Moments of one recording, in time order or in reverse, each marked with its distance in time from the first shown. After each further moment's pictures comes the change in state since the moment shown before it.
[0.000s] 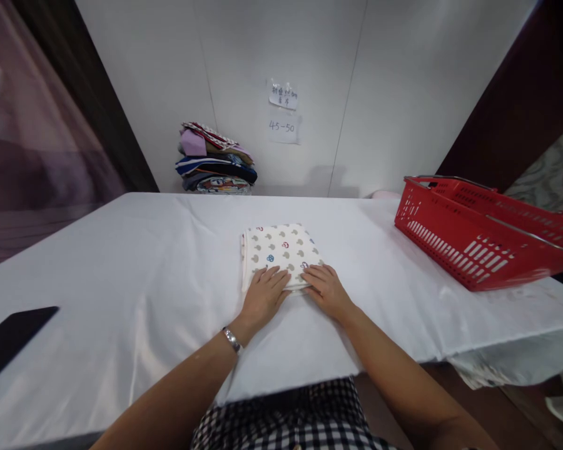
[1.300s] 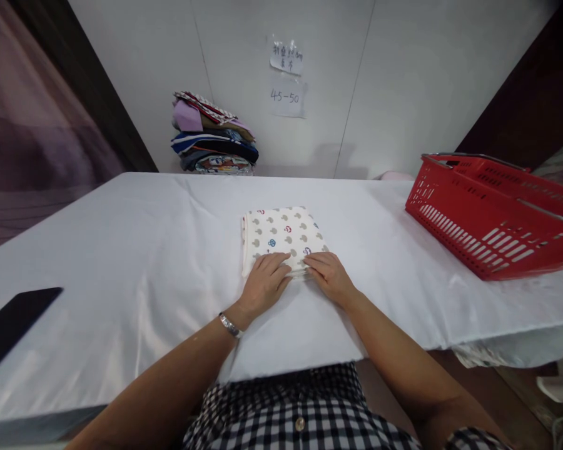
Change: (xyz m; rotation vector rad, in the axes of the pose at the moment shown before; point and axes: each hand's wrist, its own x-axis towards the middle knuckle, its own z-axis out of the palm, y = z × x) left_hand 0.002 0.002 -0.007 -0.111 0.034 0.033; right_hand 0.005 0.000 -0.002 0.175 0.048 0.030
